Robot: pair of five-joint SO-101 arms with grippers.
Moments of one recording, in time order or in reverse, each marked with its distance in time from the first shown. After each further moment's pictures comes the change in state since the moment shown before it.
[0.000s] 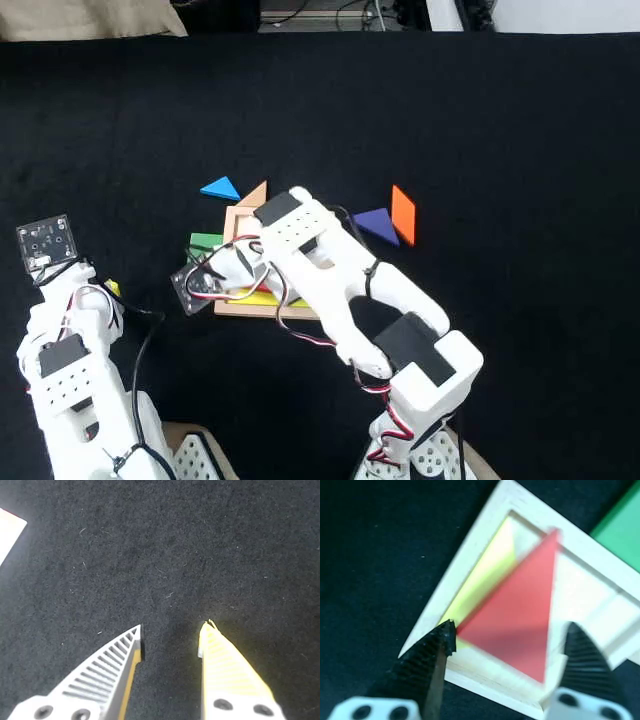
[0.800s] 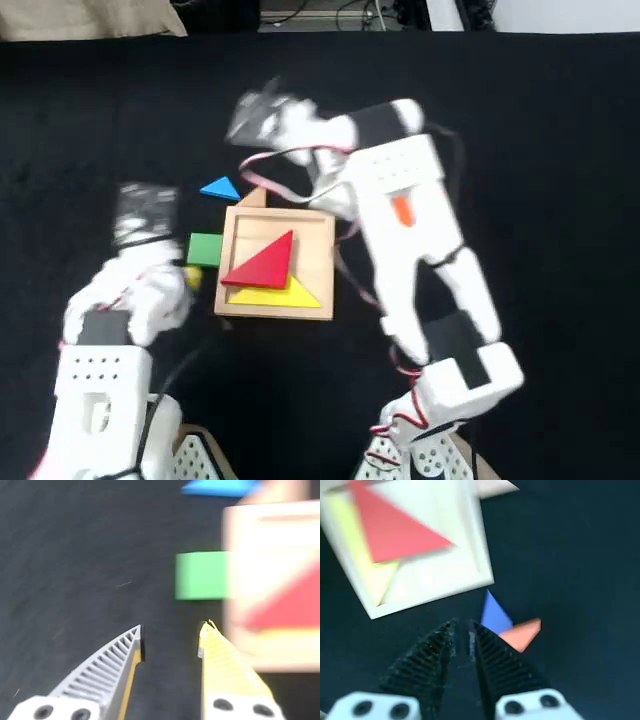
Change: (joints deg) left arm 29.0 -0.1 -12.7 15.6 0.1; right arm 21.5 -5.6 -29.8 20.9 -34.1
